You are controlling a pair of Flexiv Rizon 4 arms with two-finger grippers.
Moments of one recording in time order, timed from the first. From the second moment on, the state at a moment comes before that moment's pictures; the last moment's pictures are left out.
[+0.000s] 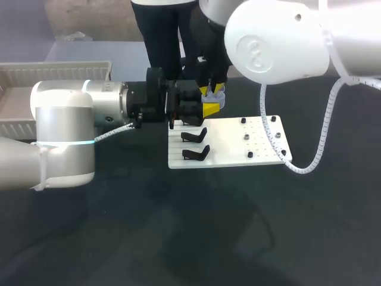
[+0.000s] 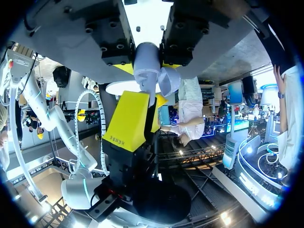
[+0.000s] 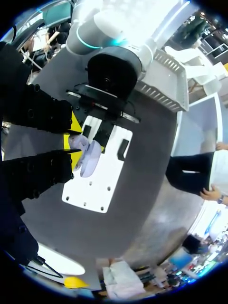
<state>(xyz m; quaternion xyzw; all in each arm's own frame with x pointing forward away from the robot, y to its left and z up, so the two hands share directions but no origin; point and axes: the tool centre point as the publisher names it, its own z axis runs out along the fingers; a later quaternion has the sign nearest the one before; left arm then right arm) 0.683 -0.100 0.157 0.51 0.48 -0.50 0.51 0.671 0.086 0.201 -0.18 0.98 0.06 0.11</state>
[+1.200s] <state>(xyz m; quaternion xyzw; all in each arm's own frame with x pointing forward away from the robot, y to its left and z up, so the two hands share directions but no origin) 0.683 -0.100 0.156 0.51 0.48 -0.50 0.51 0.674 0.085 0.192 -0.19 0.98 0.05 0.09</state>
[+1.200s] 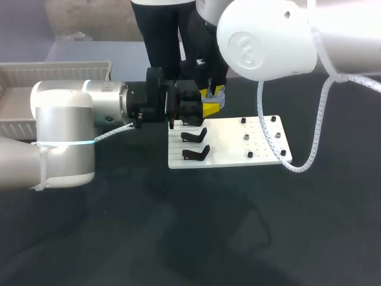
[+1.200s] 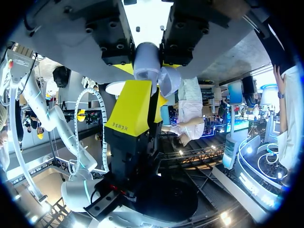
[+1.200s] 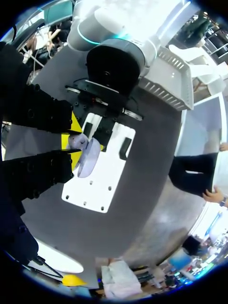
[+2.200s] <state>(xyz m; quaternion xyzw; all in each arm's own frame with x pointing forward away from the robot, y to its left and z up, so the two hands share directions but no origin) 0.683 -0.100 0.156 0.51 0.48 -0.50 0.51 0.672 0.086 0.193 -0.19 0.98 0.05 0.09</state>
